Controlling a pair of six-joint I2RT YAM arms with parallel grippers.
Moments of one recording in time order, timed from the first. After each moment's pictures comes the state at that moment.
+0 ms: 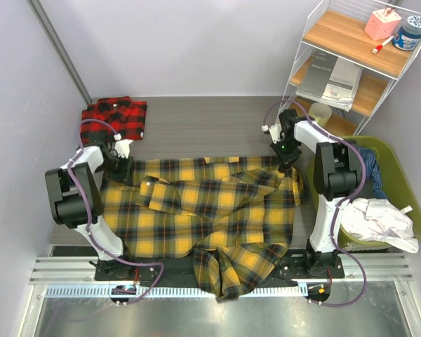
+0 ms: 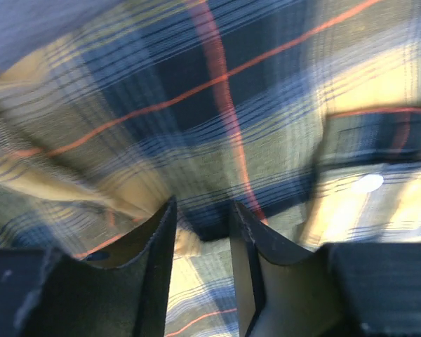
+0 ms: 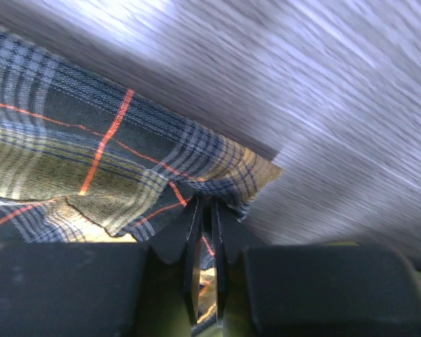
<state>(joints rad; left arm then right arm) 0.24 1.75 1.10 -0.66 0.36 0.47 0.11 2.04 1.49 -0.83 0.00 -0.43</state>
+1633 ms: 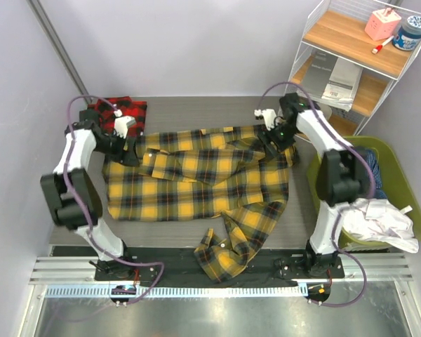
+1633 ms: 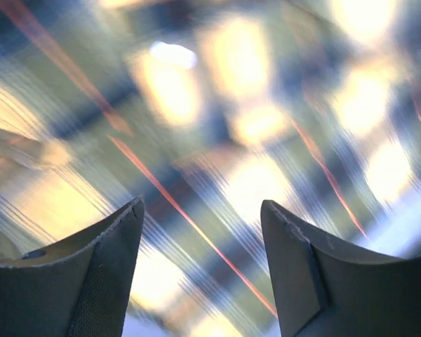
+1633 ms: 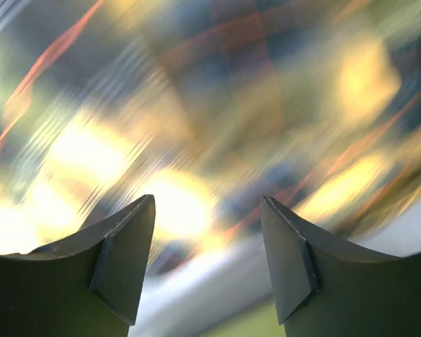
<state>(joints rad) 0.22 1.84 1.45 -0.89 0.60 0.58 0.15 2.10 1.80 -1.00 -0.28 -0.51</state>
